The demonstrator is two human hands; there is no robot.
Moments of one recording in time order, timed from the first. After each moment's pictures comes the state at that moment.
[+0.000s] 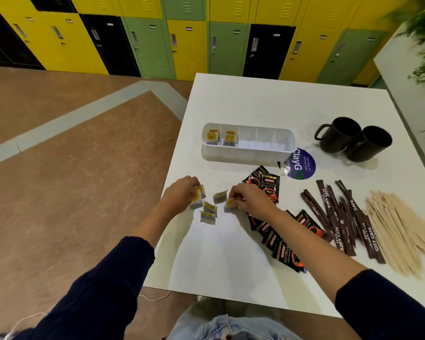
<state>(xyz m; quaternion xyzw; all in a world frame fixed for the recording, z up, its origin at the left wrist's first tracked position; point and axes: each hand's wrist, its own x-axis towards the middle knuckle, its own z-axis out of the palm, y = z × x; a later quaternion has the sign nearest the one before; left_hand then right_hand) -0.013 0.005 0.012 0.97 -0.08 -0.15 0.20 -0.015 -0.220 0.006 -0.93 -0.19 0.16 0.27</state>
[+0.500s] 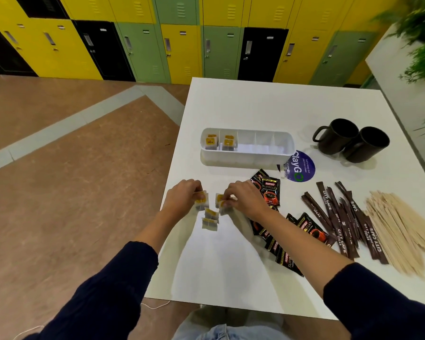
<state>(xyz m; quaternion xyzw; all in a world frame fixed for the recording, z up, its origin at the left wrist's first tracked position) -0.005 0.001 0.011 0.97 -0.08 -0.08 0.22 -0.003 -0.195 0.009 -0.95 -0.21 0.10 0.19</state>
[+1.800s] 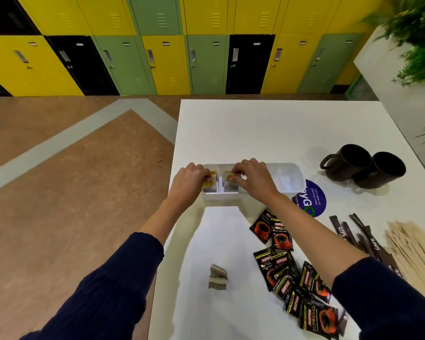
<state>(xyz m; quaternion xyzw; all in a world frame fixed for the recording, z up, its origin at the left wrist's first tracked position) 0.151 -0.009 0.037 0.97 -0.20 0.01 0.15 0.143 -0.205 0.037 -0.96 -0.08 0.01 0.25</state>
